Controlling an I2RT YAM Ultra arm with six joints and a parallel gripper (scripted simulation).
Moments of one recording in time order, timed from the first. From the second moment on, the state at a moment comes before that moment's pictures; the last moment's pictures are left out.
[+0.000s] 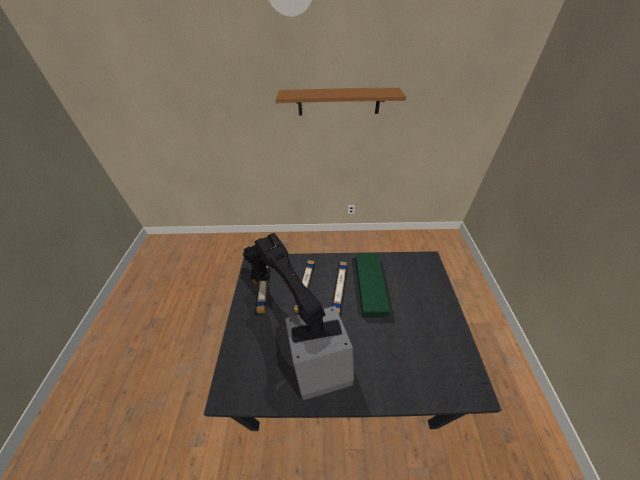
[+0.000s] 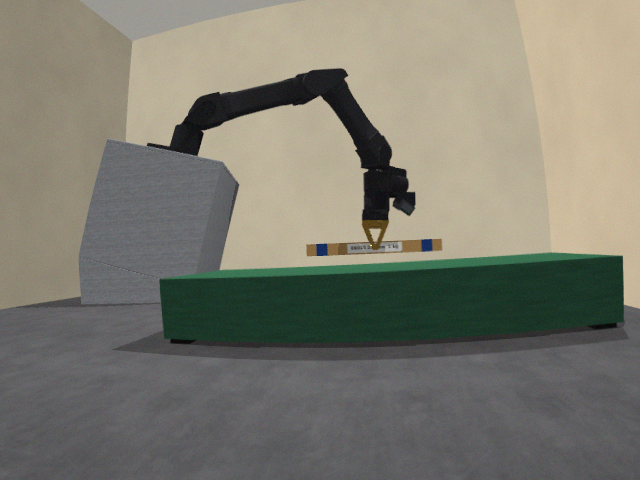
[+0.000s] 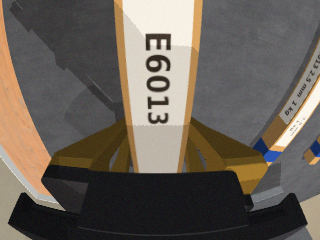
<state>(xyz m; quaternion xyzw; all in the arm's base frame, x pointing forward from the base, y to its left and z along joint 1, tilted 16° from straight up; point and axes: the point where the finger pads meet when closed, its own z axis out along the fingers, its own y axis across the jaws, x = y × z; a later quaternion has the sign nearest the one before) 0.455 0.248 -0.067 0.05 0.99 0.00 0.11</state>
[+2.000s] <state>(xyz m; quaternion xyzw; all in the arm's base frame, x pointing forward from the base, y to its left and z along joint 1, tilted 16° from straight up) 0.447 0.243 -0.008 0.05 0.99 0.00 0.11</state>
